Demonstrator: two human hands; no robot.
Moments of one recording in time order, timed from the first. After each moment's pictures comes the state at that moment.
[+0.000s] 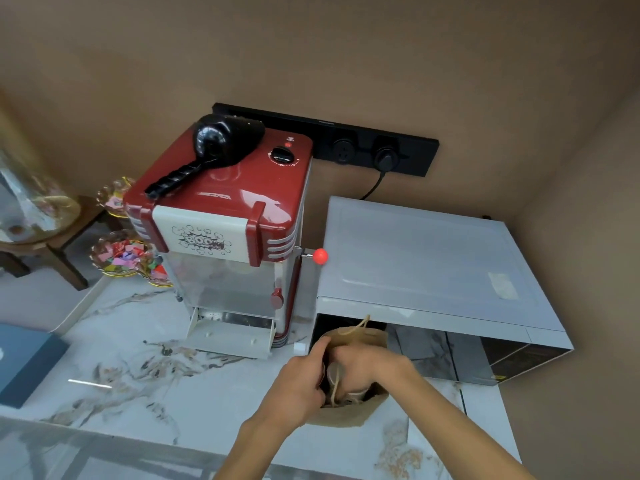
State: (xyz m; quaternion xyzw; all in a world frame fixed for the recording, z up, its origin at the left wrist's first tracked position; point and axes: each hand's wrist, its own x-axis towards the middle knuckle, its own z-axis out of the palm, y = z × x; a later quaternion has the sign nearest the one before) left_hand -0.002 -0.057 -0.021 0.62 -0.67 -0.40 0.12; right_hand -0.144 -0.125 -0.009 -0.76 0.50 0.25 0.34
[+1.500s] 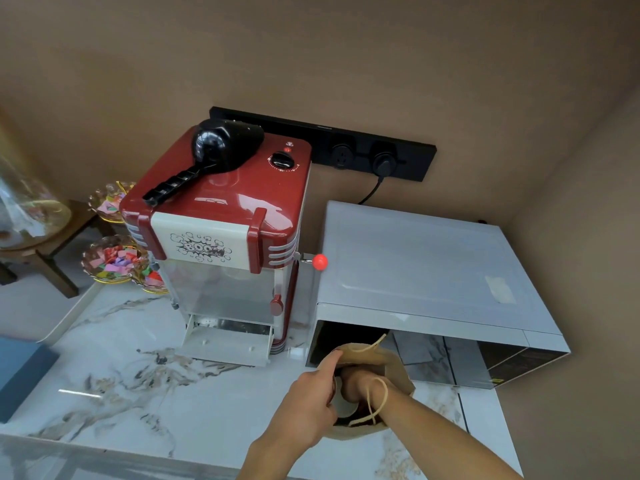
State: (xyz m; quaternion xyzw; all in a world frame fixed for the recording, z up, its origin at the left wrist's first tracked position) left_hand -0.015 -0.049 -0.031 0.60 -0.66 -0.43 0.13; right_hand -0.154 -0.120 -0.080 -0.68 0.63 0.21 0.32
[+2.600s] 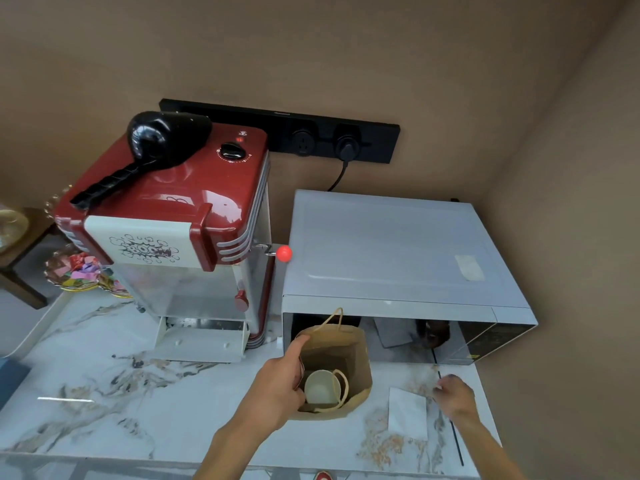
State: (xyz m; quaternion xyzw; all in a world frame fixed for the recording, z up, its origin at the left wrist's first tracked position) left_hand -0.020 -0.059 -0.023 0.63 -0.63 -0.43 0.10; right_hand -0.375 -0.073 -0.147 -0.40 0.86 -0.04 0.31
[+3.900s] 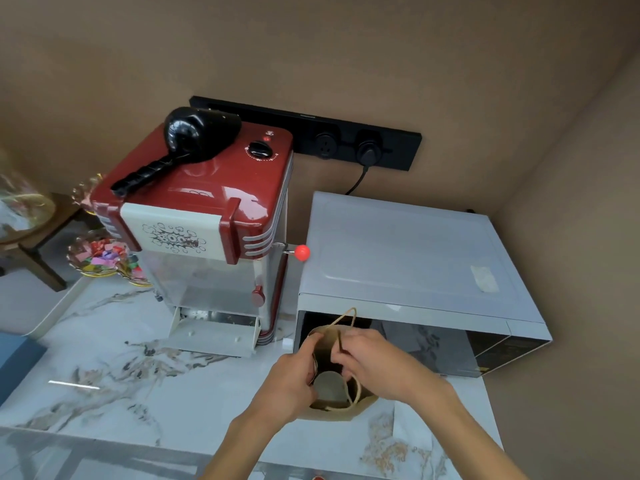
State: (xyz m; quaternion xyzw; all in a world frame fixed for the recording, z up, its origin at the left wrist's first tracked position) left_hand -0.017 -0.060 -0.026 0.61 -0.64 -0.44 0.14; right_hand -0.185 -0.090 0.048 -0.82 0.48 0.03 0.32
